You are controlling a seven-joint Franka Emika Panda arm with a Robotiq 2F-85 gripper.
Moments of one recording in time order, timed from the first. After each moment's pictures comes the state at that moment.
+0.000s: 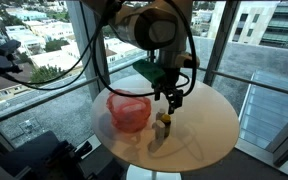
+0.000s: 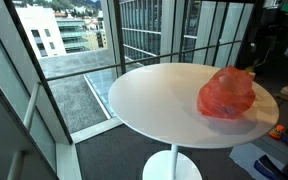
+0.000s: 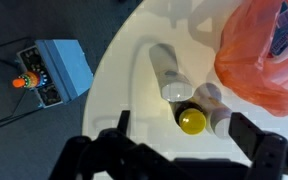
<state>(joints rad) -0.18 0.10 -0.18 -2.15 -0.04 2.18 0.07</state>
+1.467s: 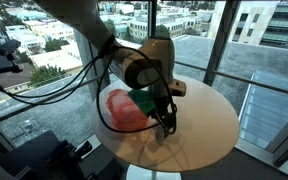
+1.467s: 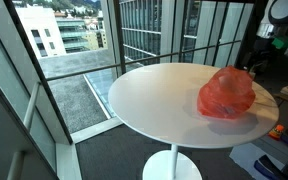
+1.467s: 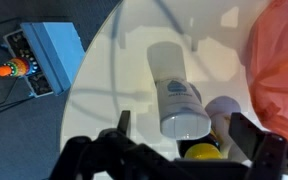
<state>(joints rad) -0.17 0.21 -0.17 -2.32 -0.05 2.55 0.07</state>
